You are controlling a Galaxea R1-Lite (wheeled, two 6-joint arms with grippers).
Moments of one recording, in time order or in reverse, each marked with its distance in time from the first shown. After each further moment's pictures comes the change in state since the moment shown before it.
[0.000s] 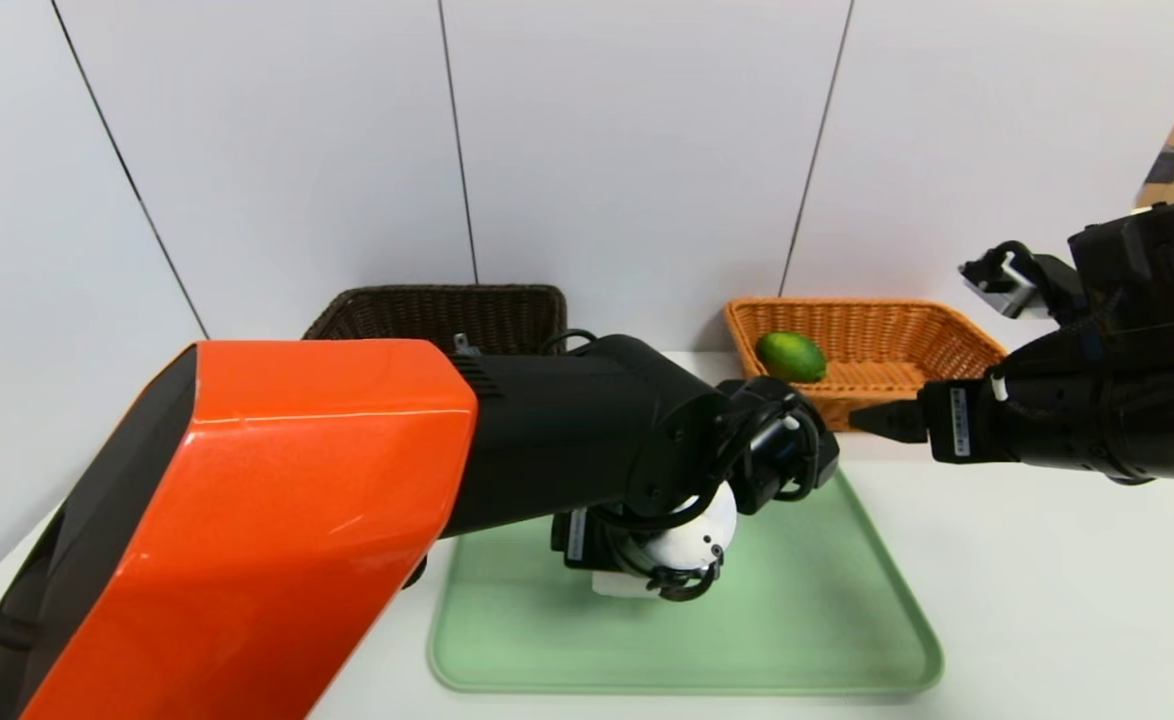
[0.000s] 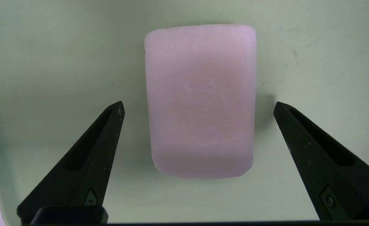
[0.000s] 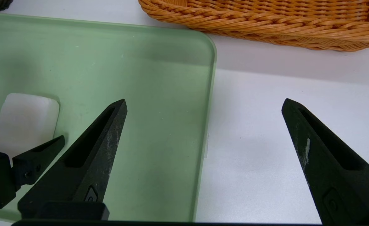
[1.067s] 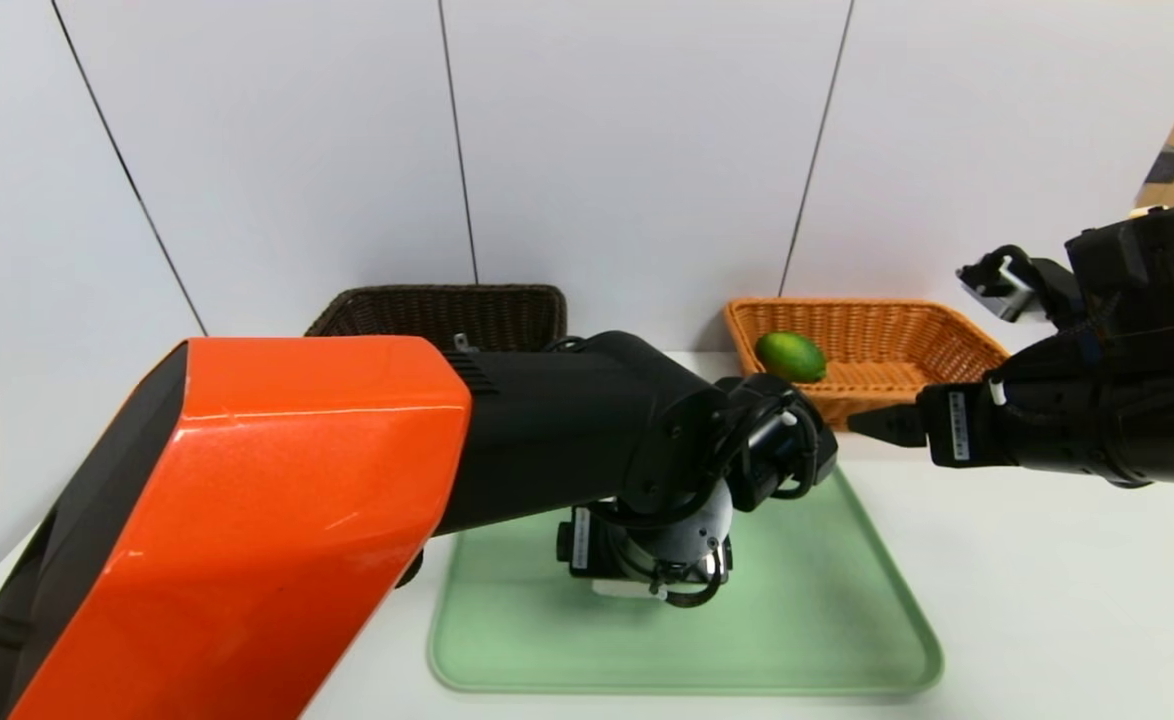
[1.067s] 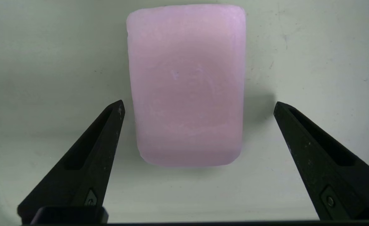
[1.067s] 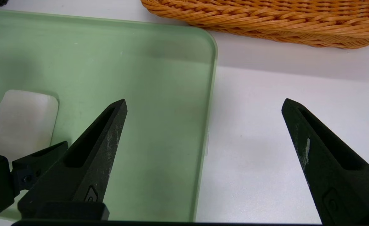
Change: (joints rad) left arm 0.002 -0.005 0.000 0.001 -0.076 -0.027; right arm 0.002 0.000 0.006 0.000 -0.001 0.000
